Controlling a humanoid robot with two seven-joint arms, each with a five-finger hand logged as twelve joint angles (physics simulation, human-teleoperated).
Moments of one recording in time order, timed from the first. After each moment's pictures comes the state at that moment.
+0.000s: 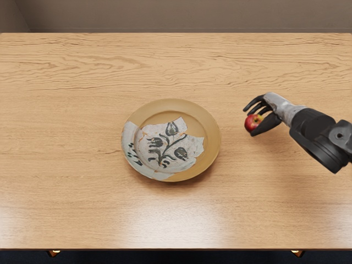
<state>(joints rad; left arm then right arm) -0.03 0.00 0.03 -0.19 -0.06 0.10 0.17 0.91 -0.70 0.33 1.59 -0.88 -0.33 -0.61</state>
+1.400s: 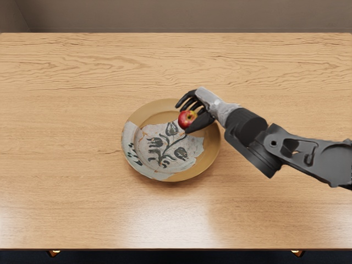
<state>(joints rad) -0.03 0.00 0.03 -0.19 -0.06 0.10 0.17 0.97 -0.38 0.32 1.59 -0.96 -0.41 -0.61</state>
